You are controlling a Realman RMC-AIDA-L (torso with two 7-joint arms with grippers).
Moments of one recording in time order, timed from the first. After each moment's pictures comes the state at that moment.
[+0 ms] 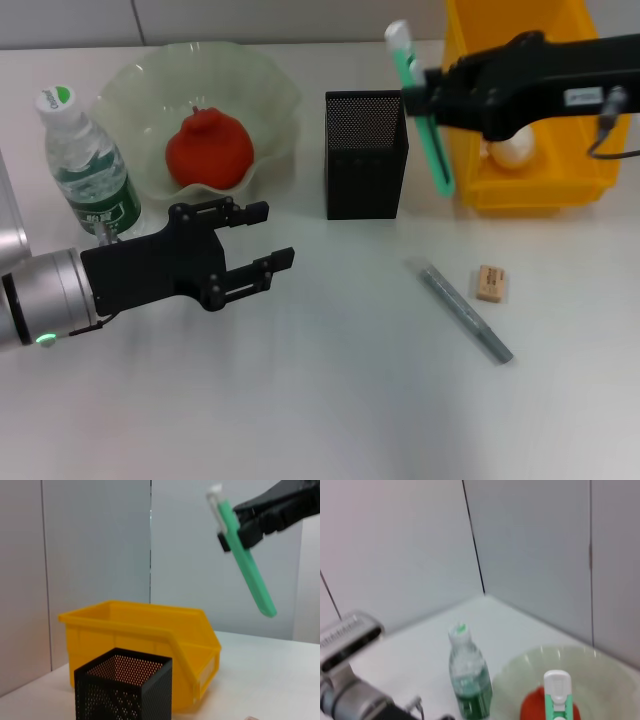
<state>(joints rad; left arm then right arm) -0.40 -2.07 1.03 0.50 1.59 1.43 -0.93 0.35 2.08 -1.21 -1.65 -1.93 -1.45 2.27</state>
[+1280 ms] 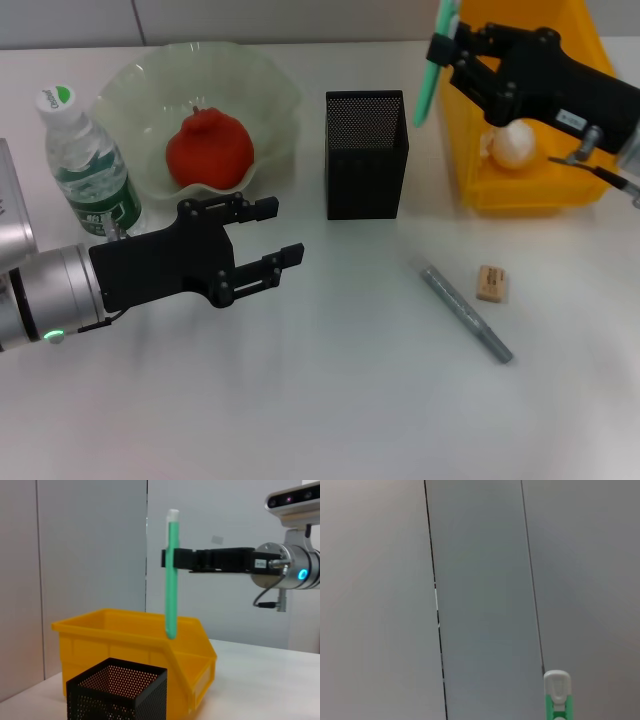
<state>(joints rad) -0.41 -2.08 1.04 0.48 1.57 1.44 -0.93 0.50 2.08 -0.98 -0.56 -1.30 -1.39 1.09</state>
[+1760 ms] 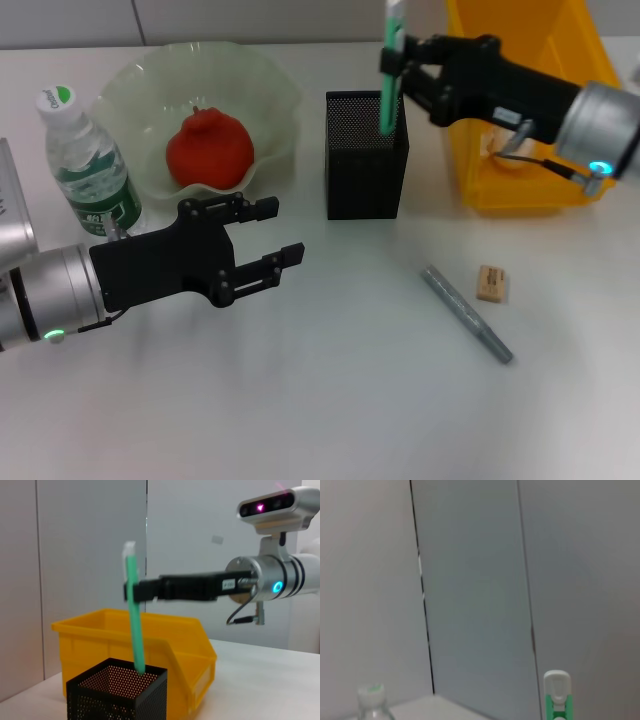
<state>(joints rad) -0.42 -2.08 1.04 0.48 1.57 1.44 -0.93 0.62 2.08 -1.05 -0.44 -1.30 -1.20 1.04</state>
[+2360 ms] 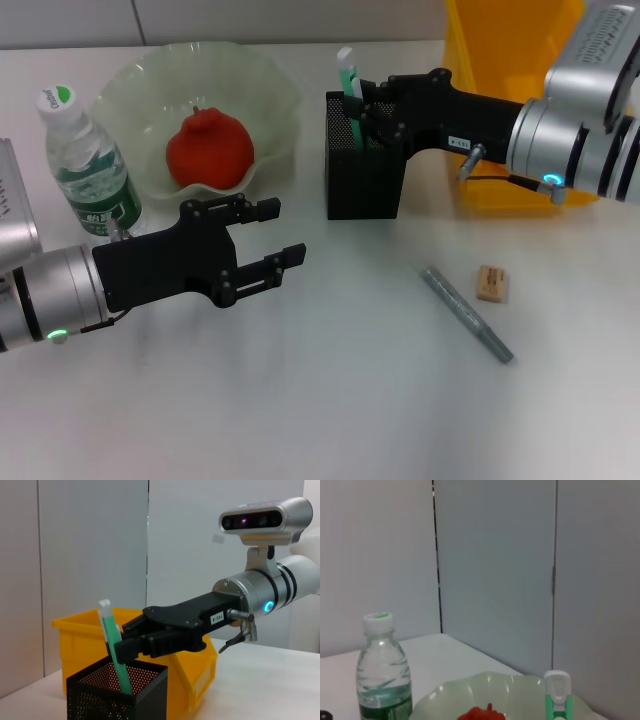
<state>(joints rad) -0.42 -2.08 1.04 0.47 1.57 1.43 -0.93 0.68 2.08 -1.21 -0.42 -1.31 -1.04 1.04</state>
